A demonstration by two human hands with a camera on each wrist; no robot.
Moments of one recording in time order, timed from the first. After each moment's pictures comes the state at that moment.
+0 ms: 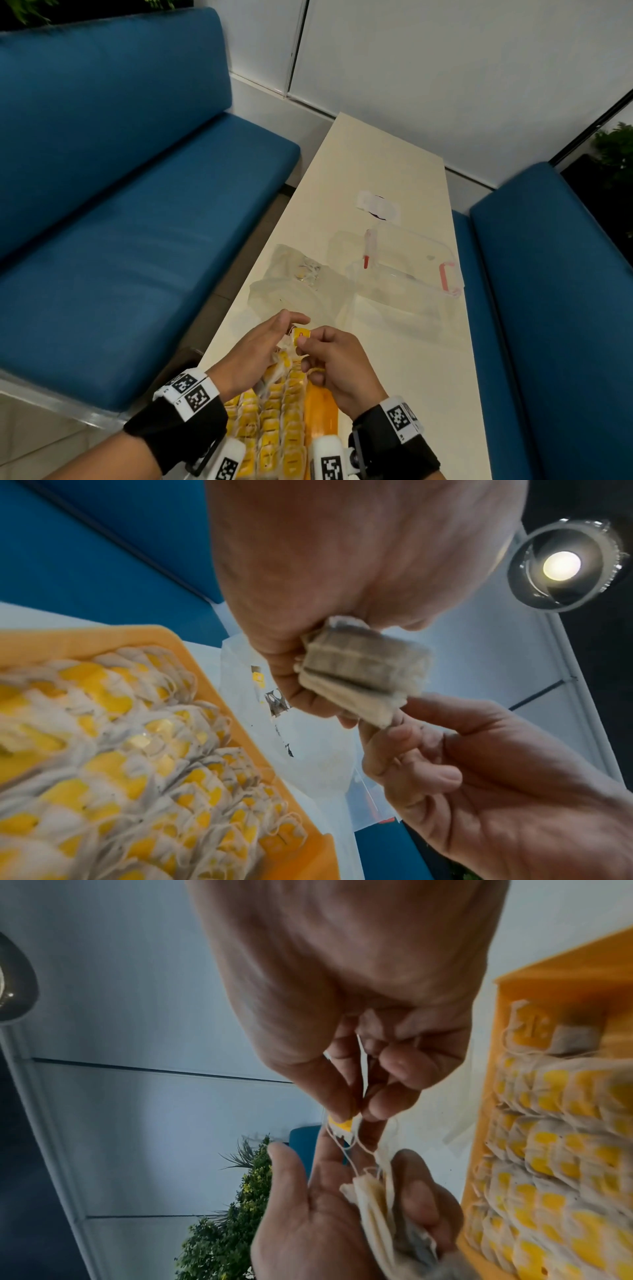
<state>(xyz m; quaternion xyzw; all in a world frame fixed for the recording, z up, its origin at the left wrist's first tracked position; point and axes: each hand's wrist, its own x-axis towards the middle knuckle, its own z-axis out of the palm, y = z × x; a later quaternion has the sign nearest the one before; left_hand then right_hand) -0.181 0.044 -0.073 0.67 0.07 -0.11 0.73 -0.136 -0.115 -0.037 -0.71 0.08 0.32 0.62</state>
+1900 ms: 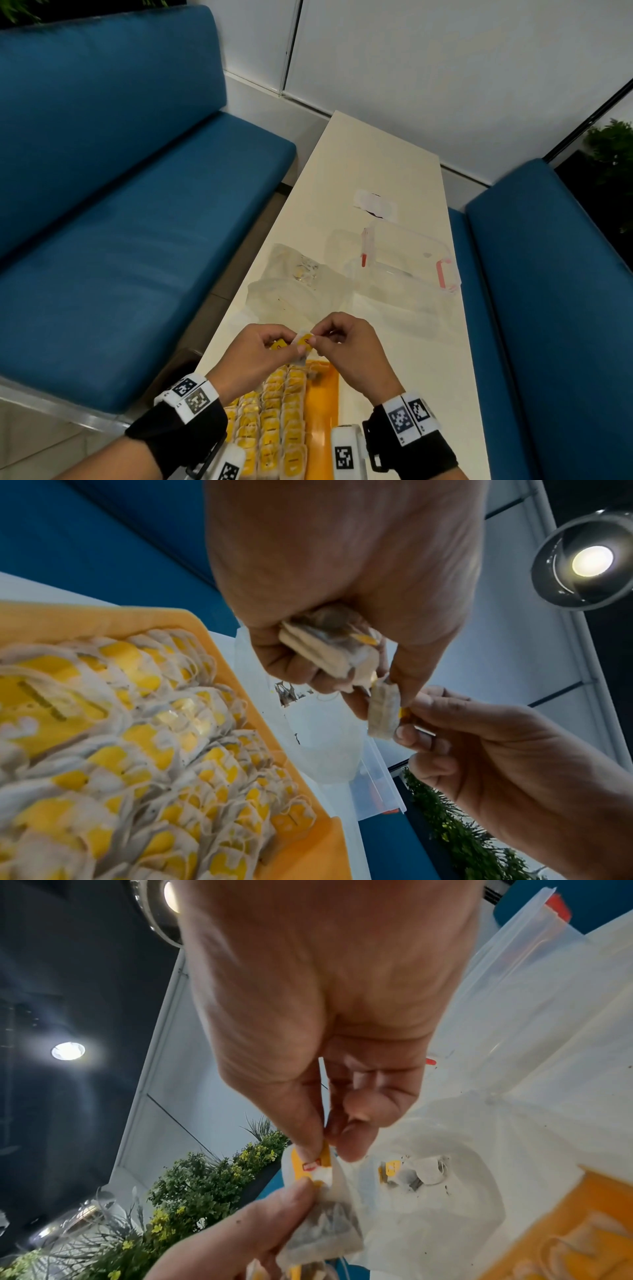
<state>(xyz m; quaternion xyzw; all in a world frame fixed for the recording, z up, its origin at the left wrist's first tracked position) -0.185 0.041 -0.069 0.74 0.06 -0.06 0.67 -0.120 -0.134 -0.027 -0.88 -0.11 0.17 0.43</state>
